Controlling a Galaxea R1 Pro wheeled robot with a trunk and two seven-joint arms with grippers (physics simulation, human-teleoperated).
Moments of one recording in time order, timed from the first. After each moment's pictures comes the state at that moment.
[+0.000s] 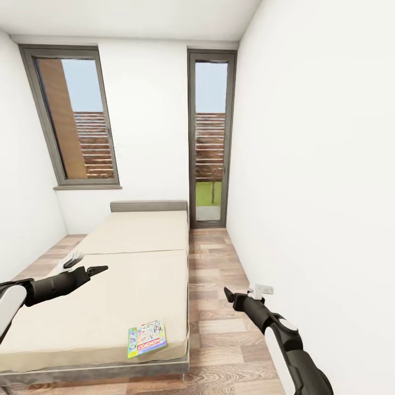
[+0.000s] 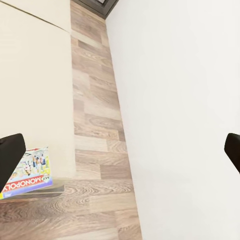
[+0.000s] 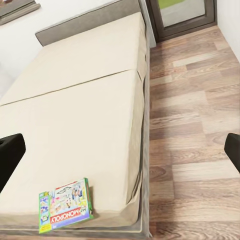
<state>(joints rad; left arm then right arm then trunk) -0.42 0.47 0.13 -1.31 0.90 0.95 -0.23 -0.28 0.10 -0.01 -1.25 -0.20 0.37 0.16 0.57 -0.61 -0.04</state>
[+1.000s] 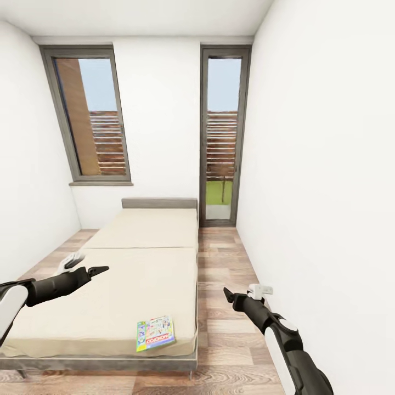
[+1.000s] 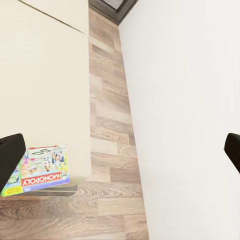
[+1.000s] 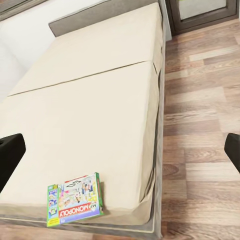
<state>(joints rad) -0.42 0.46 0.13 -1.31 0.90 0.95 -0.22 -0.28 0.10 -0.01 -1.26 -0.20 0.37 0.16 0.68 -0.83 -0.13</state>
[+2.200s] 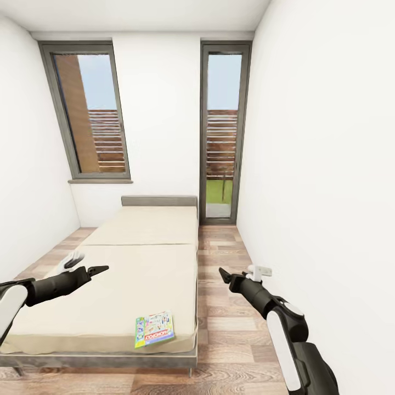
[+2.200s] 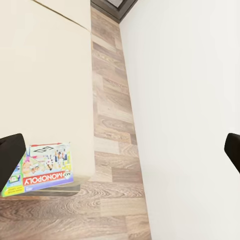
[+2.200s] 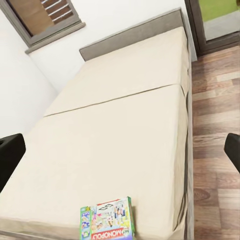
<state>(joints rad) -0.43 0.46 0.13 -1.31 0.90 0.95 -0.22 -0.28 0.15 0.00 -1.53 -0.26 0.56 0.16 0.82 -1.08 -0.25</state>
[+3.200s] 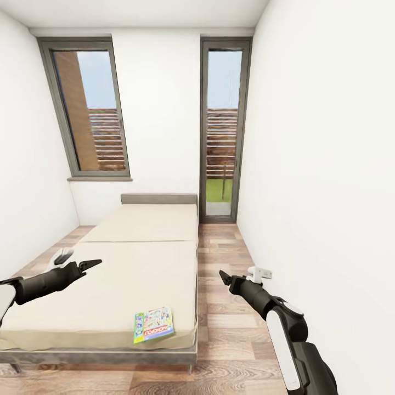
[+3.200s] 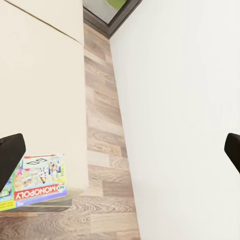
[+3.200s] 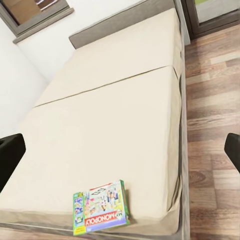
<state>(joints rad) -0.43 0.47 0.21 -1.31 0.91 0.96 -0.29 -0.28 0.16 -0.01 -1.54 -0.27 0.61 0.12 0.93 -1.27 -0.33</state>
